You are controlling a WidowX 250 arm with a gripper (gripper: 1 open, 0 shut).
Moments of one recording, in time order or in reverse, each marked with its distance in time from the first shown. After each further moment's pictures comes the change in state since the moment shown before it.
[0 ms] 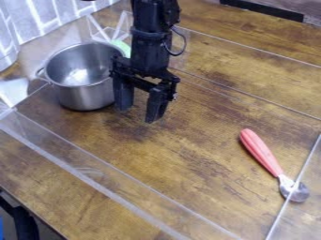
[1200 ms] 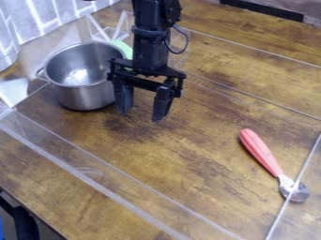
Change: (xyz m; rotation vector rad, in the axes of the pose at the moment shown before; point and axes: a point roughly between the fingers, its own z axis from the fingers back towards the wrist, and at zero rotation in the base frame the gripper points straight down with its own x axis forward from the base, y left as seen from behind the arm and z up) arm 0.001 -0.004 0.006 -0.036 0.003 0.178
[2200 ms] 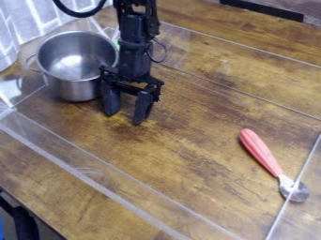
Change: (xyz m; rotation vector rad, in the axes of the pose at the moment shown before) arm 0.037 0.037 -0.035 -0.013 0.012 -0.039
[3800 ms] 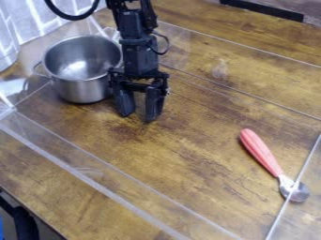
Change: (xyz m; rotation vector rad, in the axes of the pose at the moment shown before) arm 0.011 -0.018 0.005 -0.158 -0.090 -0.129
